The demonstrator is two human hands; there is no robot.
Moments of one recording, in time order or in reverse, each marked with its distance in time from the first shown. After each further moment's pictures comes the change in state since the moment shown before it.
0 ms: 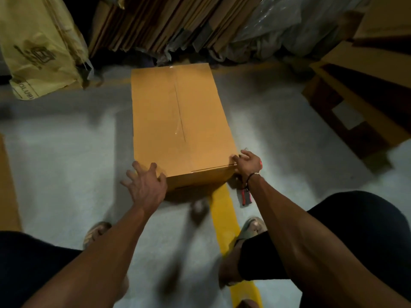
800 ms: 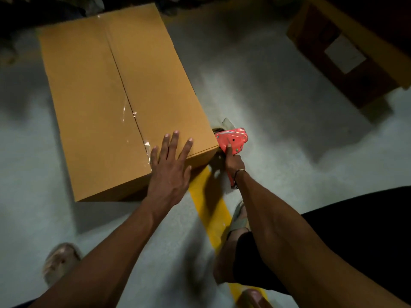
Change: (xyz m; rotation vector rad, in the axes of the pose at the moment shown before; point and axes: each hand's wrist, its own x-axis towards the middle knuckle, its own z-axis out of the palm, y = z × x) left_hand 0.022 0.123 0.087 -0.014 -0.052 0.671; right_hand 0.085 0.129 0.017 -0.291 -0.104 0.384
